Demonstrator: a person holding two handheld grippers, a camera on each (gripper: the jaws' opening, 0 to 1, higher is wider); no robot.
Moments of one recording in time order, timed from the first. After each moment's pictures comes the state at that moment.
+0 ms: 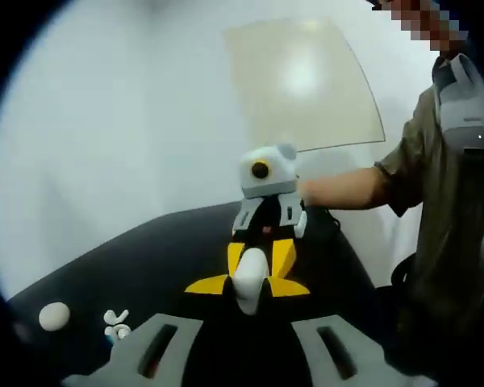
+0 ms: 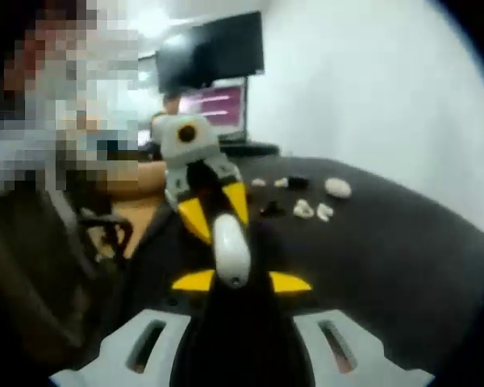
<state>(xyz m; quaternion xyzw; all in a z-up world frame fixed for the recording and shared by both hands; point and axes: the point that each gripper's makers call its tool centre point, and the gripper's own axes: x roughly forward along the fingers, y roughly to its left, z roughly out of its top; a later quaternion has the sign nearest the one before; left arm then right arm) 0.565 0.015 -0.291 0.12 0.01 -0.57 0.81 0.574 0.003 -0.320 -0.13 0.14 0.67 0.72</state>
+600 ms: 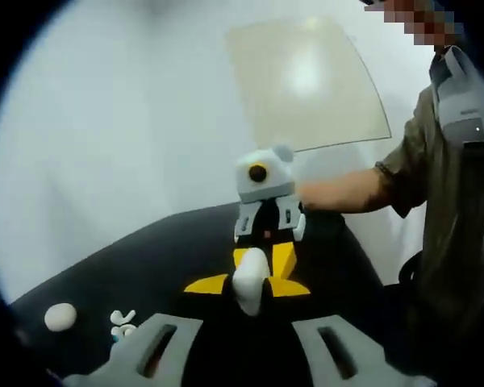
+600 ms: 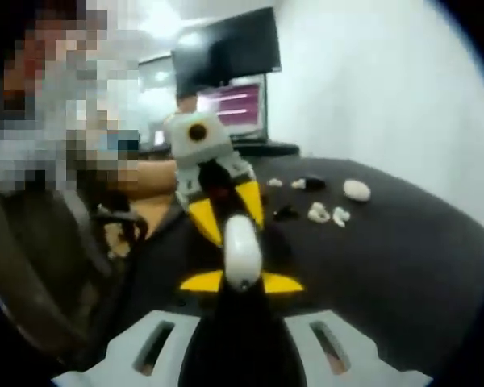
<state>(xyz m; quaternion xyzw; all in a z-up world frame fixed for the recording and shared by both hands) 0.570 0.015 -0.292 0.13 0.00 -0.55 0.82 0.568 0.003 -0.318 -0.12 0.11 0.71 0.68</state>
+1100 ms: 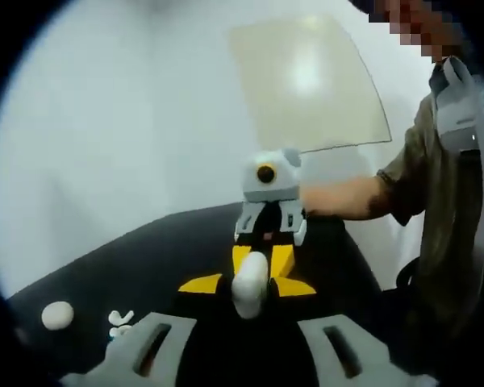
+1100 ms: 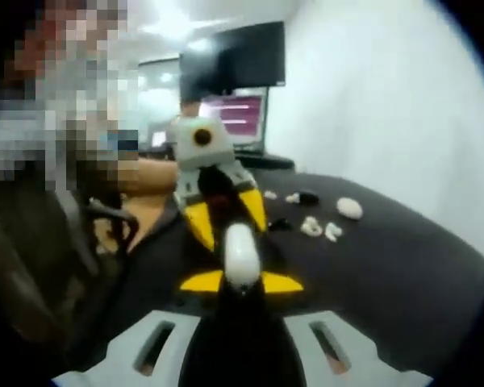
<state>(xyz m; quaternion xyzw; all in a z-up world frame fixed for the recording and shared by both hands) 0.573 0.015 -0.285 0.11 0.01 -0.56 0.82 0.571 0.005 -0.313 -0.14 0.06 0.70 0.69</state>
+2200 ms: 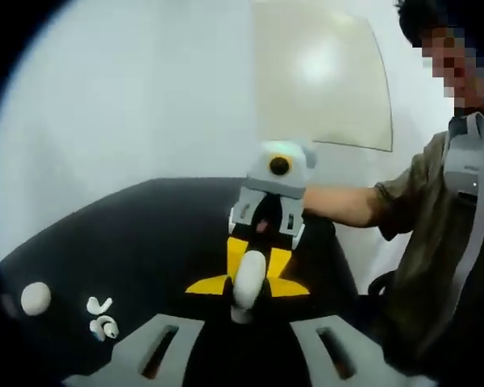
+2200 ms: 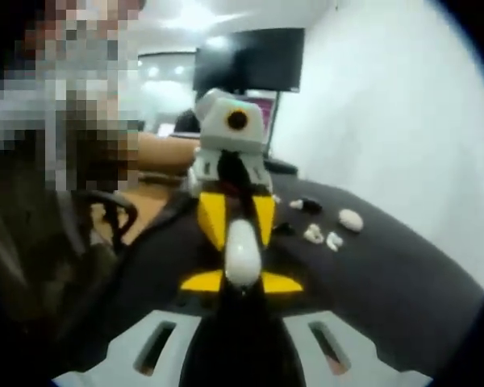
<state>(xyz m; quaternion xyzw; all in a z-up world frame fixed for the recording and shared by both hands) 0.575 0.002 -0.295 0.08 0.13 -0.59 0.79 0.578 0.003 -0.319 -0.18 0.03 0.71 0.69</state>
